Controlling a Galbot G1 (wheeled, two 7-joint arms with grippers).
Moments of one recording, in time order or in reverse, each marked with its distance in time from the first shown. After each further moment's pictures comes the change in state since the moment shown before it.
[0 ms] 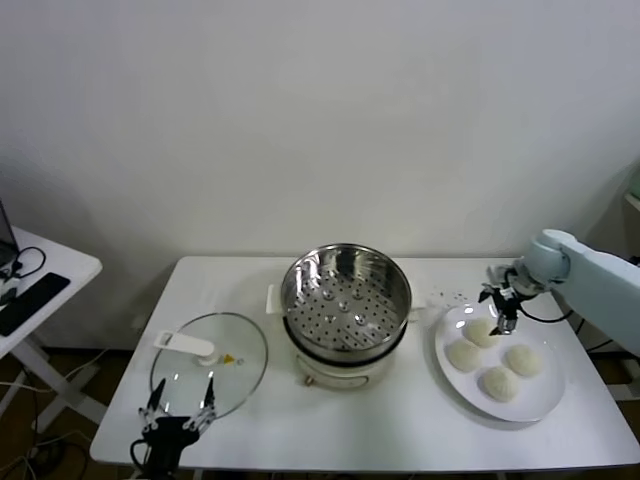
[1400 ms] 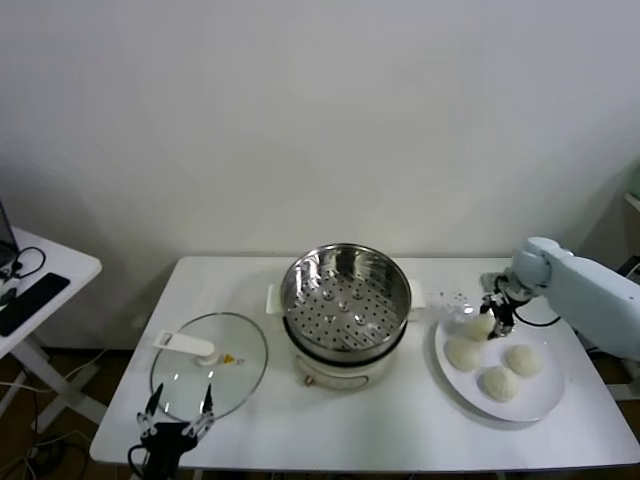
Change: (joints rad) left arm 0.011 0.000 -0.004 0.018 0.044 -0.025 -0.006; right arm 0.069 0.039 -0.033 -0.036 0.005 0.077 -0.018
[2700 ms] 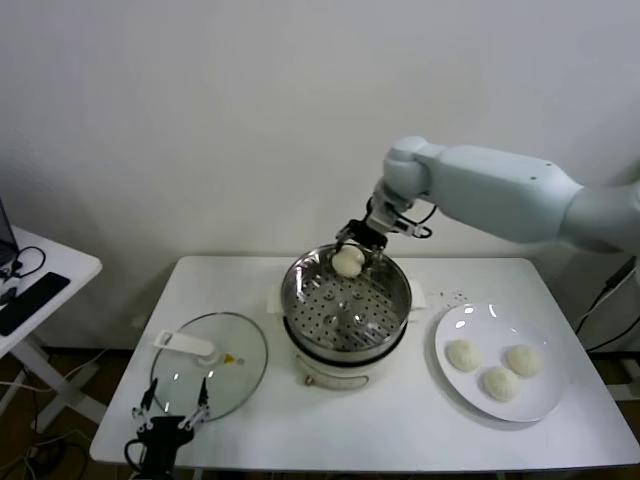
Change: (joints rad) left arm -0.035 -0.008 -0.009 0.023 0.010 -0.019 -0.026; right arm 0.426 0.482 -0.395 0.061 0.102 0.613 0.117
